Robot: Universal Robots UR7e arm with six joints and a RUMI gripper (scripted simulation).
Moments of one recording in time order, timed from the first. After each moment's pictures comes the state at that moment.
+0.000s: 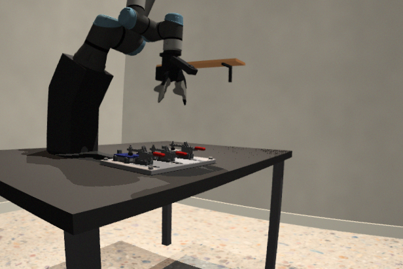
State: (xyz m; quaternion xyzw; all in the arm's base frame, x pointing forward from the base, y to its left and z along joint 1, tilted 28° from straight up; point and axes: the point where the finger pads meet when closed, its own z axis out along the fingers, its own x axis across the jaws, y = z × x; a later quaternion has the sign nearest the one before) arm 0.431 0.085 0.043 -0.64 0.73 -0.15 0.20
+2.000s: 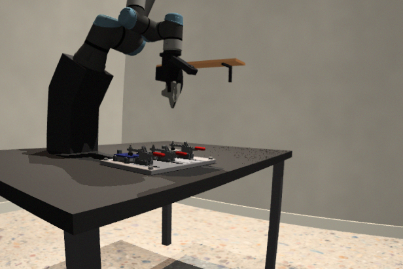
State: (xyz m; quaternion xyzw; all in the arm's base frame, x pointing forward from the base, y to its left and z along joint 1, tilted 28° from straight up) arm 0.432 0.085 0.043 -0.64 0.73 -0.15 0.20
